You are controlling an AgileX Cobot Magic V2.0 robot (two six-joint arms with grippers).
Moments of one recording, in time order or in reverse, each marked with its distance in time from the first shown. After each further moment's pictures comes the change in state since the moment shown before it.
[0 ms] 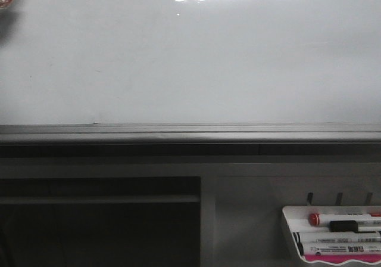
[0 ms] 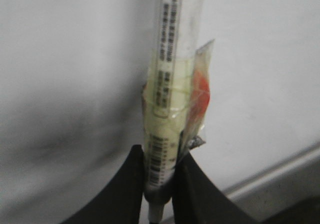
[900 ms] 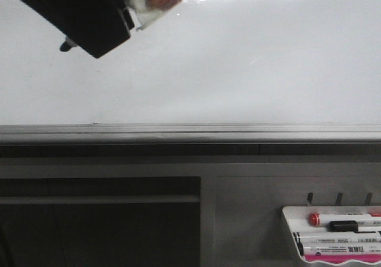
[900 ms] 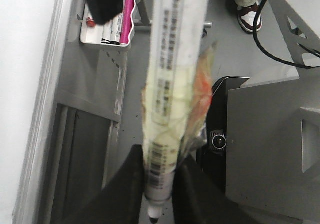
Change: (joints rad) left arm -0.632 -0.002 -0.099 -0.191 0.303 0.362; right arm 0.453 0.389 -0.284 0.659 0.332 -1.019
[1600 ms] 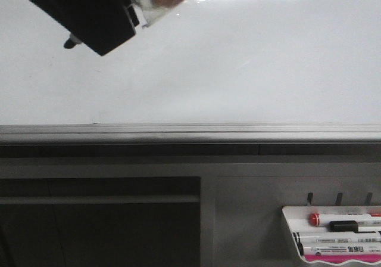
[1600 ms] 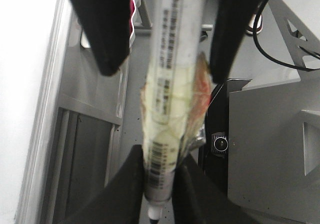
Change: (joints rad) left arm -0.006 -0.002 0.000 0.000 -0.011 0.000; right arm 0.057 0.001 -0.027 0.015 -0.044 -0.024
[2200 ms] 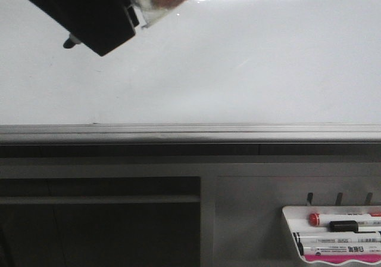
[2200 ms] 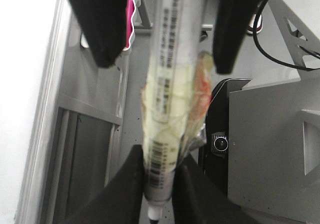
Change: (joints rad) left arm 0.000 0.000 0.000 0.002 0.000 0.000; right arm 0.000 0.000 -0.020 -0.014 0.025 -0.001
